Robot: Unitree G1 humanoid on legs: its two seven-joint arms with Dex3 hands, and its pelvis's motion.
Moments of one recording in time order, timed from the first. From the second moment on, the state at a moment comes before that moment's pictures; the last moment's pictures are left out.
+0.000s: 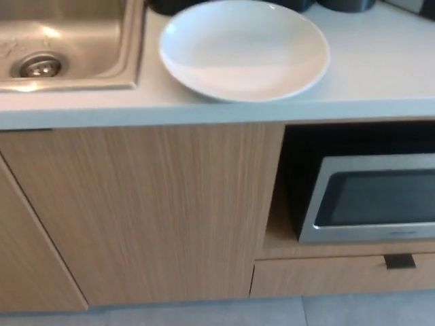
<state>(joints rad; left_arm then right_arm) 0.08 0.24 0.44 1.14 -0.15 -0.29 0.07 0.19 -0.37 -0.37 1.13 0.10 -0.42 -0.11</state>
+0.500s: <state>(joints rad) 0.09 0.24 0.44 1.15 -0.15 -0.29 0.07 0.18 -0.37 -0.37 1.14 0.10 -0.41 -0.11</state>
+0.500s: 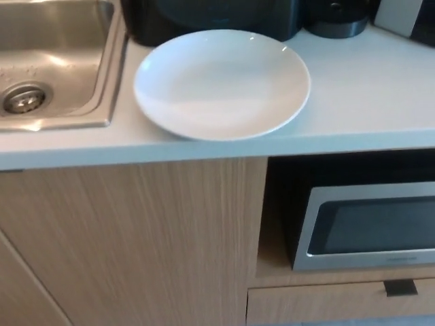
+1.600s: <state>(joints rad) 0.08 0.25 0.41 1.15 -0.14 -0.30 0.08 0.16 -0.35 -0.36 1.11 0.11 -0.40 -0.12</state>
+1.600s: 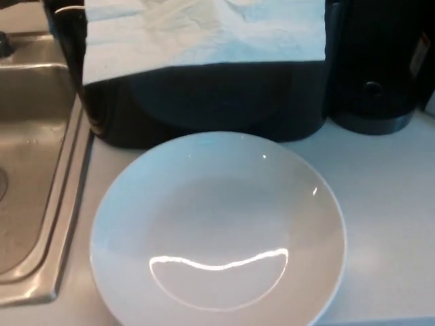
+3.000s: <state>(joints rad) 0.17 0.25 0.44 1.20 -0.16 -0.30 0.08 0.45 -0.39 -0.38 0.98 0.11 -0.47 -0.09</state>
